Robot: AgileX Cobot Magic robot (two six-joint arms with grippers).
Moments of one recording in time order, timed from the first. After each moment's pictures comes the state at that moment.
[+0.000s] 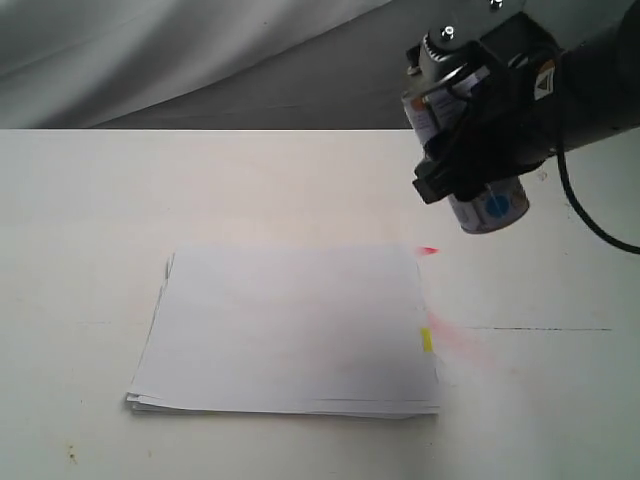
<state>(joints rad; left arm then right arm) -0.14 0.00 0.00 -0.26 0.19 0.25 0.16 1.49 -1.12 -0.04 0.58 -0.25</state>
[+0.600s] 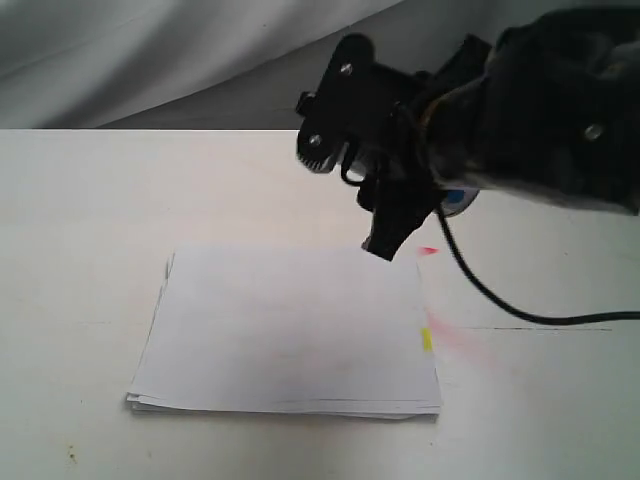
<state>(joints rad) -0.14 0.00 0.00 -0.26 0.19 0.25 0.53 1.56 -1.12 -0.93 0.63 0.20</state>
